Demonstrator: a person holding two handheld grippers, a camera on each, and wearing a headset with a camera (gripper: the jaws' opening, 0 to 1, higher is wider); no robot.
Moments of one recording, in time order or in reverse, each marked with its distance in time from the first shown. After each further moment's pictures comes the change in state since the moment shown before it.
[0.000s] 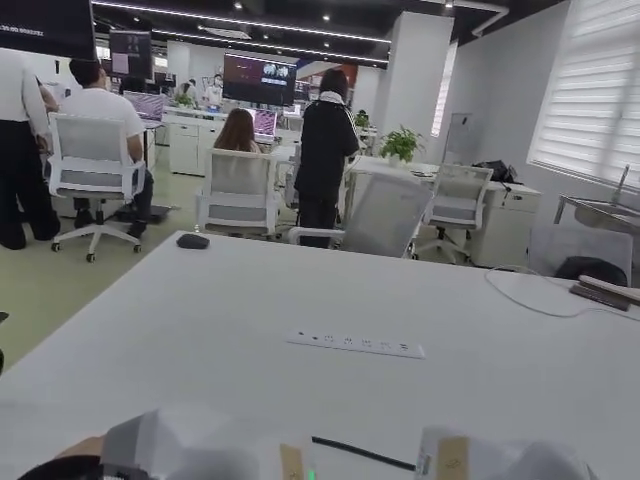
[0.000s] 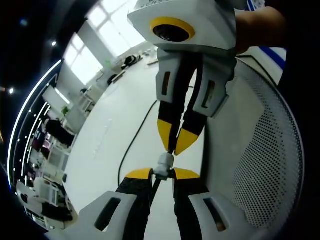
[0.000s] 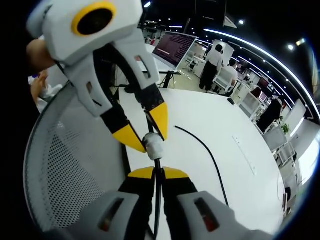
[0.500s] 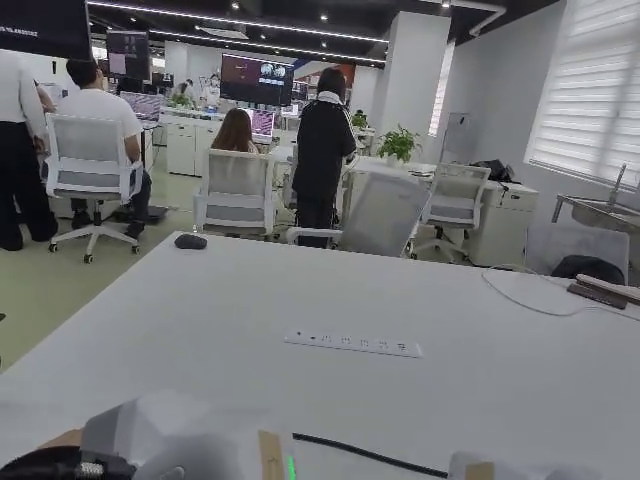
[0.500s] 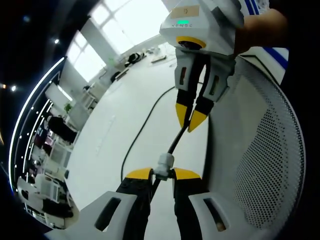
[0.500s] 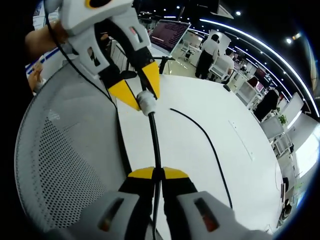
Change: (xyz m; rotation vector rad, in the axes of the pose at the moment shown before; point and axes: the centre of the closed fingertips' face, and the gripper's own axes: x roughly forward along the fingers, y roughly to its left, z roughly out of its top) left arm -0.006 0.010 -0.010 -0.017 0.020 0.025; right arm -0.007 -0.008 -0.045 0.032 0.108 -0.033
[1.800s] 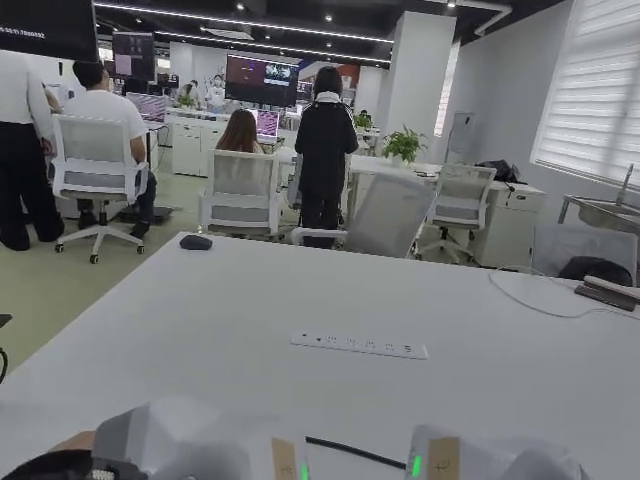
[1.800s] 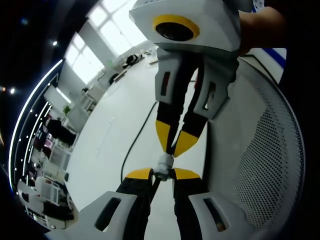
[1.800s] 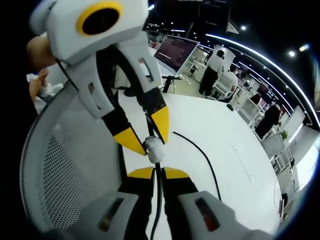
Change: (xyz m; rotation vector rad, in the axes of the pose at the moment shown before) left arm 0.002 -0.002 0.005 0.018 -0.012 -0.010; right arm 0.006 0.008 0.057 -0.072 -0.133 0.013
